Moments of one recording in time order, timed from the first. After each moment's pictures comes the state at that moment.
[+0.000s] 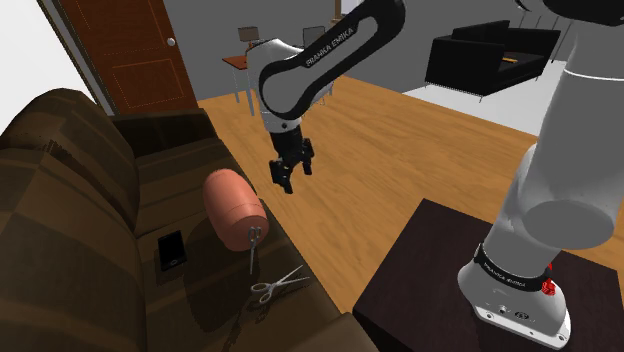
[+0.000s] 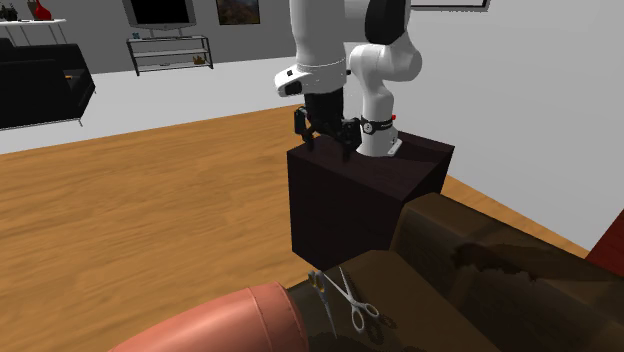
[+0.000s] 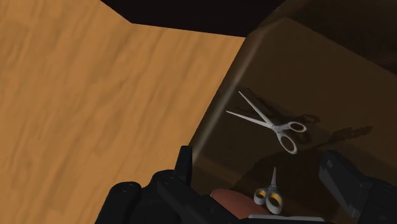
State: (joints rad) arm 0.08 0.08 0.20 -2.09 0.01 2.00 0.16
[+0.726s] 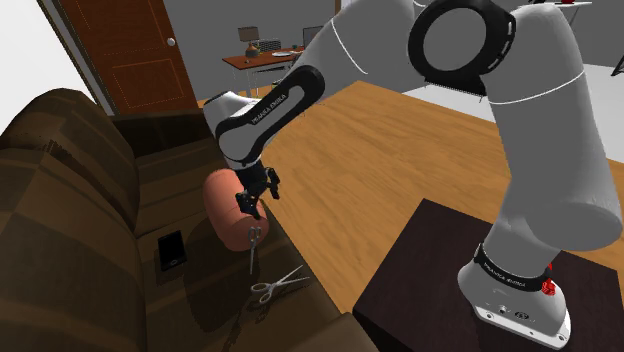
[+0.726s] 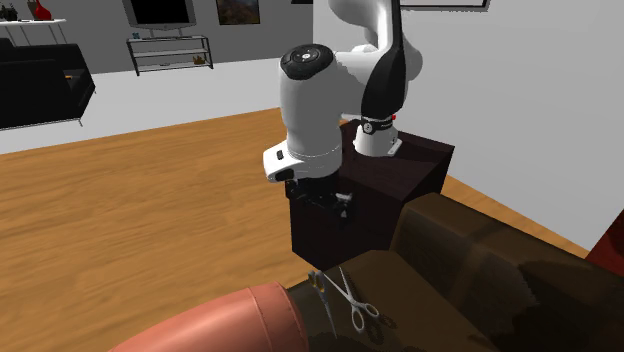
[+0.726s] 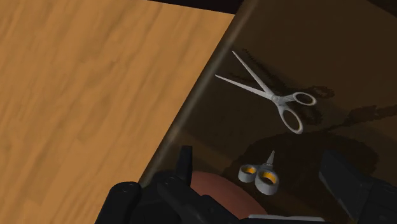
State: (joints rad) arm 0.17 0.55 0.20 -1.68 -0.11 1.99 0.24
